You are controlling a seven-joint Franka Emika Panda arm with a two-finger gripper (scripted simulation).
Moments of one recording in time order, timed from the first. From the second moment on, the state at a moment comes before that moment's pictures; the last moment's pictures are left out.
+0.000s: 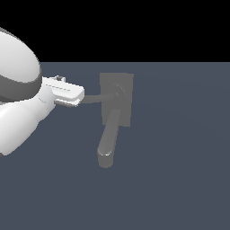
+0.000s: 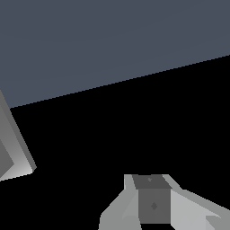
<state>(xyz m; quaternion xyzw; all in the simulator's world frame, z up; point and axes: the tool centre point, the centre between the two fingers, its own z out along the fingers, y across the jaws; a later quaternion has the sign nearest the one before) 0.017 0.191 0.231 0.11 0.60 0.04 0.79</state>
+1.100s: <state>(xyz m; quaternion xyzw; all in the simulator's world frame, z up) 0.008 0.188 0.188 0.13 0.64 0.04 0.76</state>
